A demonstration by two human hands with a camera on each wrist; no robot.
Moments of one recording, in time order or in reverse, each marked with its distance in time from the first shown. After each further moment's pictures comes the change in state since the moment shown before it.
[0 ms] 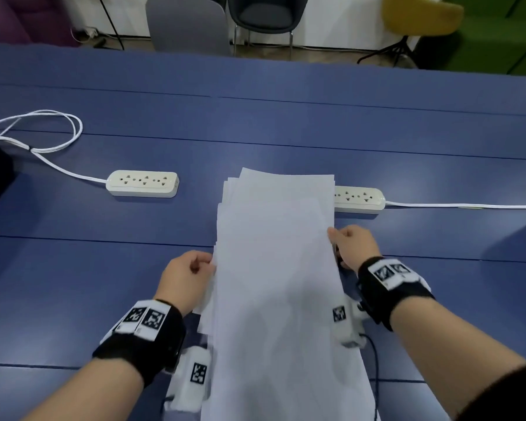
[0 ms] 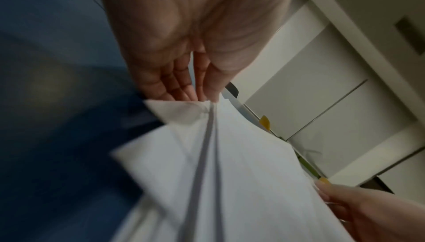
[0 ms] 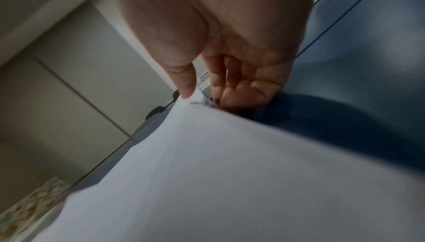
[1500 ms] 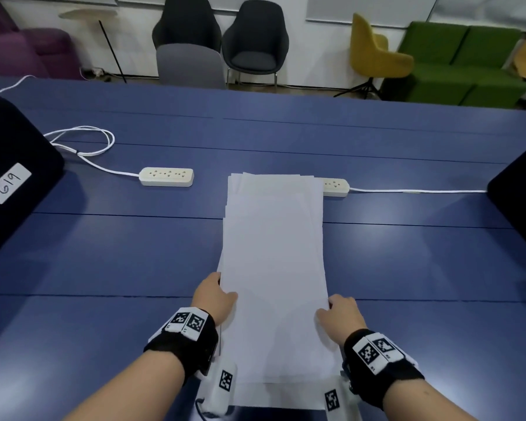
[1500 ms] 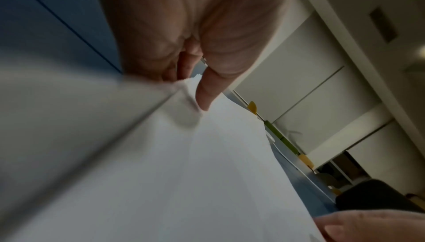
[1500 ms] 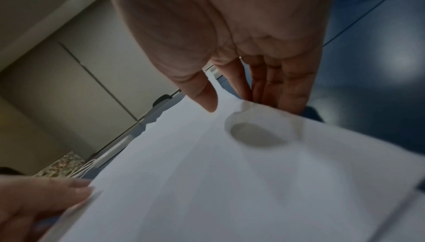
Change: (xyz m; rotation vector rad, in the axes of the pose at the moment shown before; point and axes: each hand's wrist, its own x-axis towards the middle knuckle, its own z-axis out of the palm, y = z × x) left_hand -0.135 -0.039 0.010 0.160 -0.147 0.010; right_hand -0.218 0.099 0.023 -0.281 -0.091 0.109
